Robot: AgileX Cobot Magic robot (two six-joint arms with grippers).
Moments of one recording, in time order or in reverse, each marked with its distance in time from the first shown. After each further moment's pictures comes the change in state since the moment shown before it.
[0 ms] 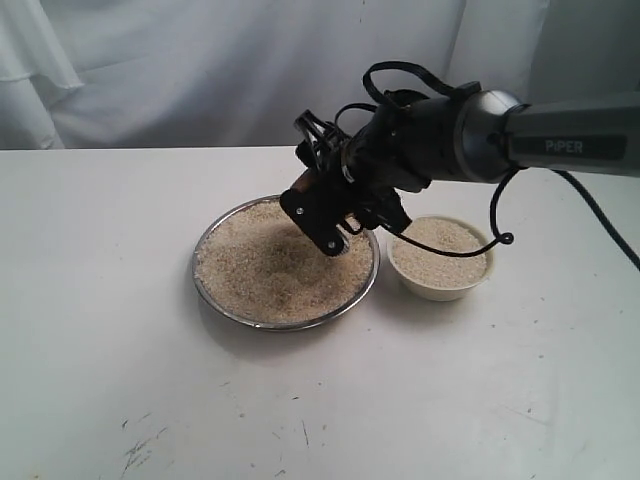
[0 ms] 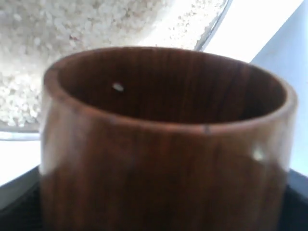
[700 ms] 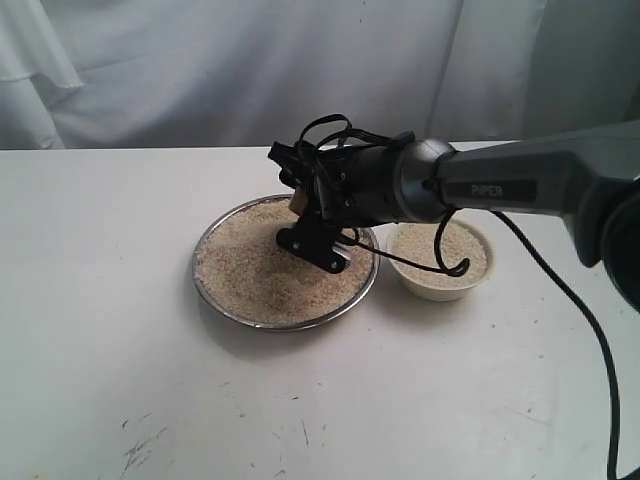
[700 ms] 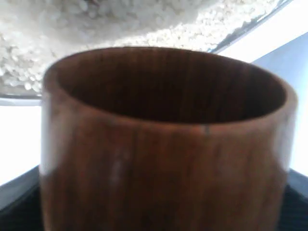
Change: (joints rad) left arm 0.000 0.000 0.000 0.000 0.000 0.000; right arm 0.080 0.112 -0.045 -0.617 0.124 0.308
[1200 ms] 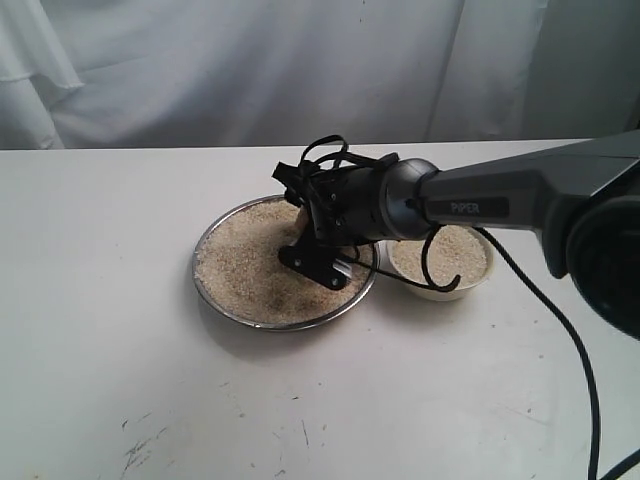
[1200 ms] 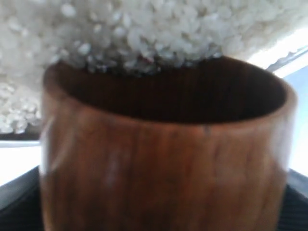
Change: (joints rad) left arm 0.000 0.000 0.000 0.000 0.000 0.000; right arm 0.017 0.051 -0.002 0.005 0.055 0.019
